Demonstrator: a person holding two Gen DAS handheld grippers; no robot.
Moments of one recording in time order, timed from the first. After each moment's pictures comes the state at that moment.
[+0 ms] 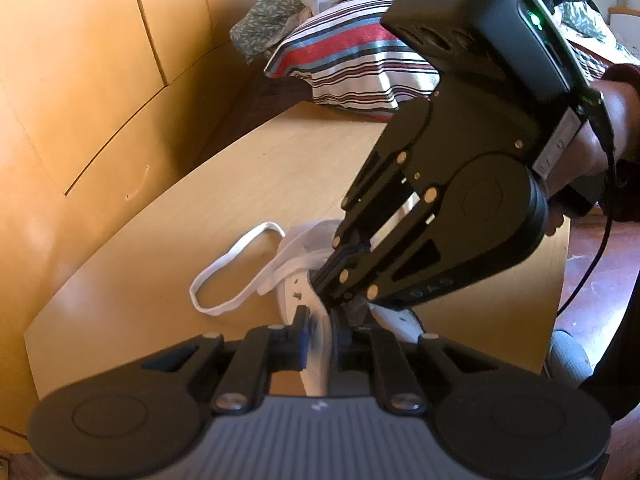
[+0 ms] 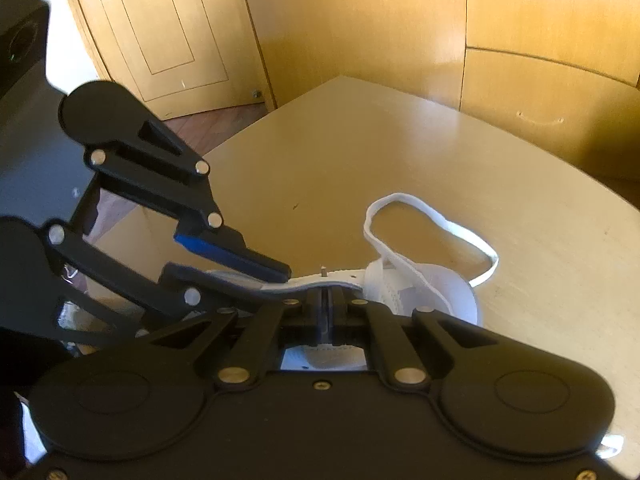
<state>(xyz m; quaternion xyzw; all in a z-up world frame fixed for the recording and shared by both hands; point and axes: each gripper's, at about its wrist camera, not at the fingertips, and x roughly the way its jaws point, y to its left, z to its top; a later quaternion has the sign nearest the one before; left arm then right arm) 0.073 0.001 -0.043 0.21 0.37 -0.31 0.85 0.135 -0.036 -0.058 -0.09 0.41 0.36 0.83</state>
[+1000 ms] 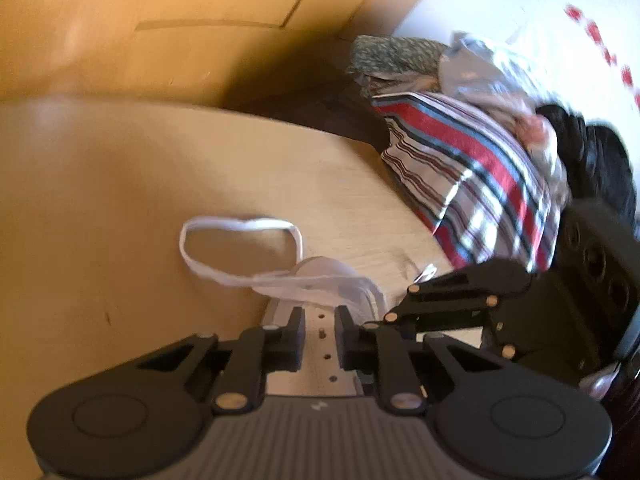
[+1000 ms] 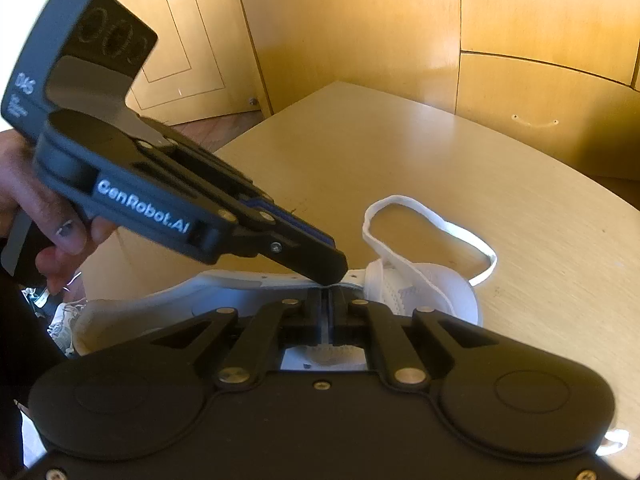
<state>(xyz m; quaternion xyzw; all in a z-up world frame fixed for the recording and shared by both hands) 0.130 0.062 -0.081 -0.20 0.45 -0.26 0.83 0.131 -0.036 -0.061 -0.09 0.40 0.36 0.84</state>
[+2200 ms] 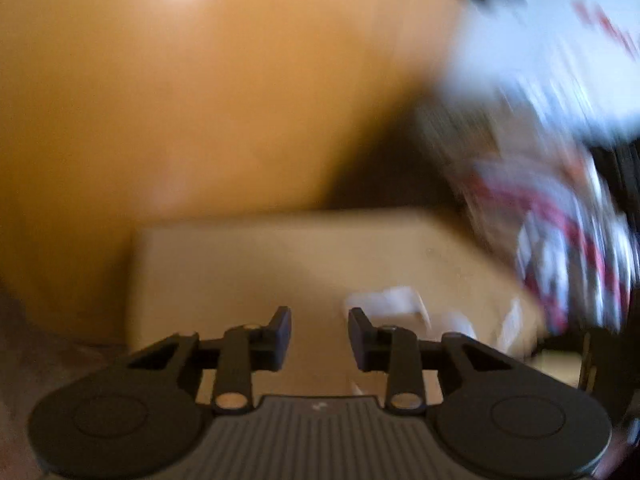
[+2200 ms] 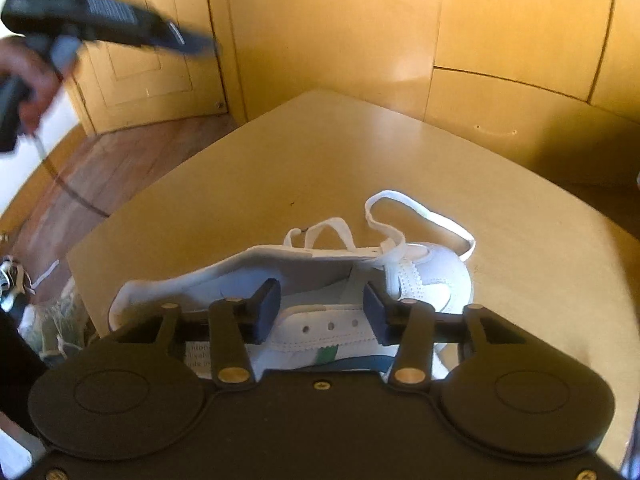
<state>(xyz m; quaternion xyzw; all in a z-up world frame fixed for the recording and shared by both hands) 0.082 0.105 -0.011 0.00 0.38 -0.18 0.91 0.070 -0.022 -0.040 -0.14 0.38 0.28 0.87</state>
